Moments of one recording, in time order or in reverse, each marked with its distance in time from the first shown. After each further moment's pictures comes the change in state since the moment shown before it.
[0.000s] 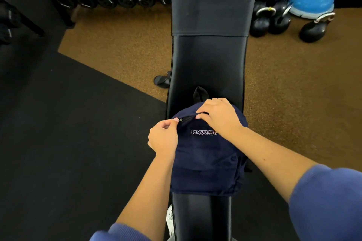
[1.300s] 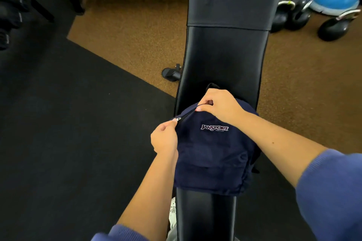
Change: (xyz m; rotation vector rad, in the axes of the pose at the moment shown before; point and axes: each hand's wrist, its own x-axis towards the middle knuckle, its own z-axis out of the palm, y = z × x) left_hand 0.019 -0.027 -0.007 -0.361 0.007 -0.333; right_hand 0.040 -0.002 0.010 0.369 -0.173 0.046
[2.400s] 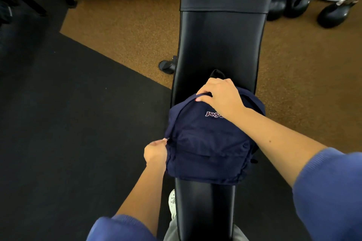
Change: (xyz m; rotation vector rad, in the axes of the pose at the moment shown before) left_hand 0.054 -0.079 -0.038 0.449 0.014 -0.190; right_hand -0.017 -0.002 0.002 -0.270 0.138 -0.022
